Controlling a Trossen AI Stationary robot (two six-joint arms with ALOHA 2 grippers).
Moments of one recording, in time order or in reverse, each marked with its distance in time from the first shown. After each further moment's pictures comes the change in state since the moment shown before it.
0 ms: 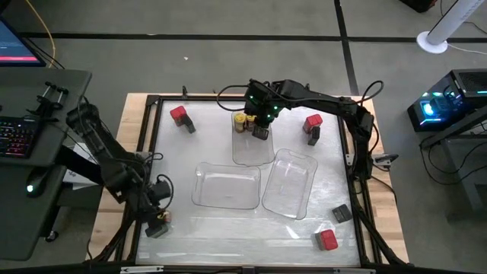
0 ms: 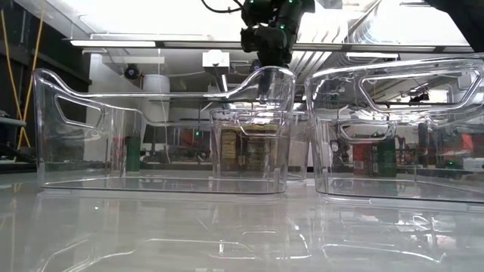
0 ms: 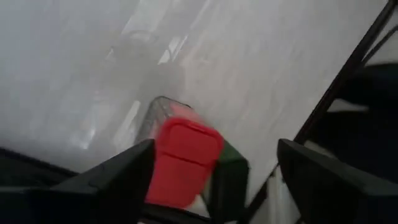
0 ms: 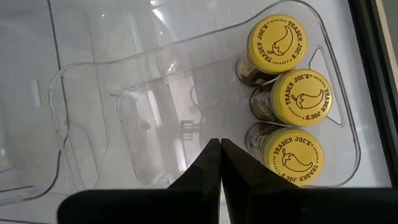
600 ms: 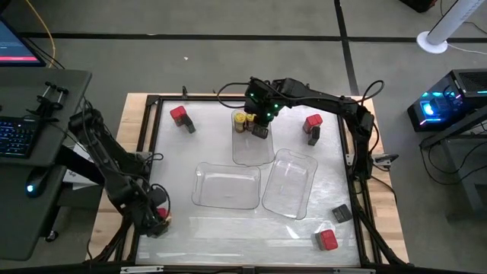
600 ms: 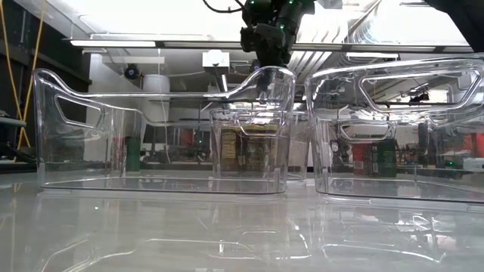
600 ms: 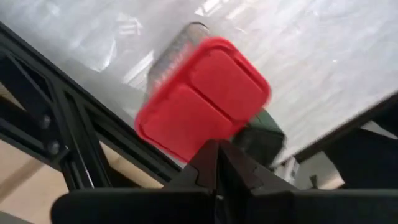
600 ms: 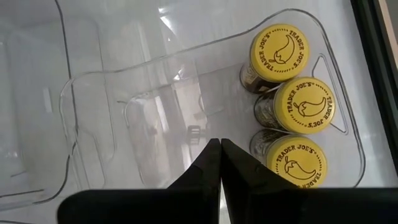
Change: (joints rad) left arm -0.069 0.141 0.000 0.002 0.164 -0.352; right arm -0.012 0.000 0.000 0.020 -0.041 0.002
